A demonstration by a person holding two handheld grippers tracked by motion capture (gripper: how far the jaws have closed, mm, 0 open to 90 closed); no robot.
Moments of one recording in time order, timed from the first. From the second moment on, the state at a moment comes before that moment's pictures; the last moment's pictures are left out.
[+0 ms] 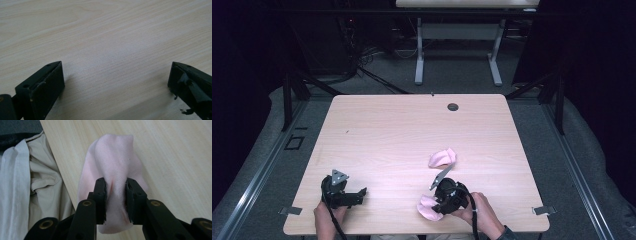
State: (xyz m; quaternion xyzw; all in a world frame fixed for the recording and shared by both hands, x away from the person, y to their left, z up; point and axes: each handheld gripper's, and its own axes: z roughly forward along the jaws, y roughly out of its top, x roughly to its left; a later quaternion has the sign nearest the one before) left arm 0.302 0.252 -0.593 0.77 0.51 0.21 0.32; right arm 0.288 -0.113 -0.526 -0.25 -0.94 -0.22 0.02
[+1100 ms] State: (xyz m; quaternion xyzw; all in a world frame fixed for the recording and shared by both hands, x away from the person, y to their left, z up) left arm 0.302 0.252 -0.593 0.77 0.51 0.21 0.32; right arm 0.380 -0.144 -0.501 -0.34 -0.91 -0.24 -0.04
